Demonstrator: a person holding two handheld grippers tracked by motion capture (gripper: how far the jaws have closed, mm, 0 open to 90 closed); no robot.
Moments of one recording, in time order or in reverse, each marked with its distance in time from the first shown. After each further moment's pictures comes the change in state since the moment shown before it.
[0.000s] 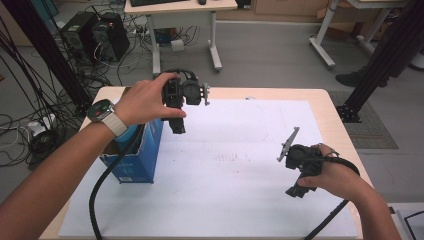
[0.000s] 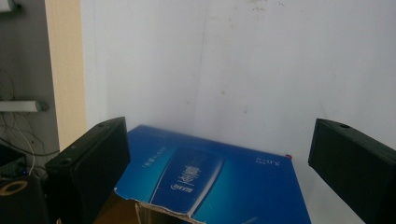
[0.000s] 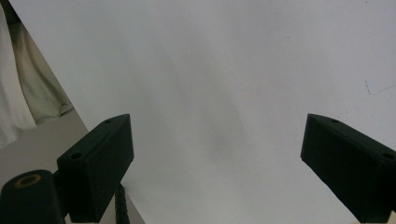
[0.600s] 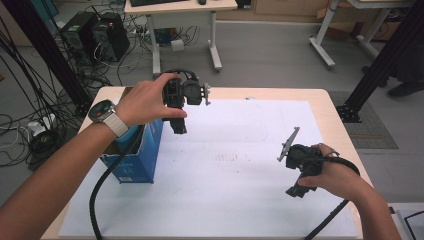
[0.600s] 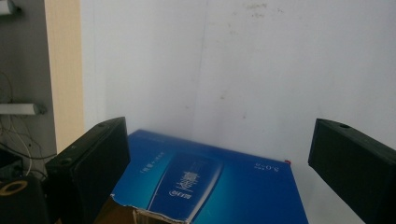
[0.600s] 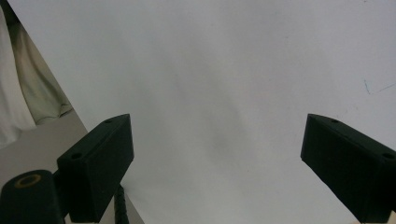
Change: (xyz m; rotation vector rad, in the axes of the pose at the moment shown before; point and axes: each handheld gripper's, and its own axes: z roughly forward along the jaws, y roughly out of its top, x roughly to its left) left arm 0.001 -0.001 0.002 -0.017 -0.005 -0.007; right arm -0.001 -0.001 0.000 -0.002 0.001 0.001
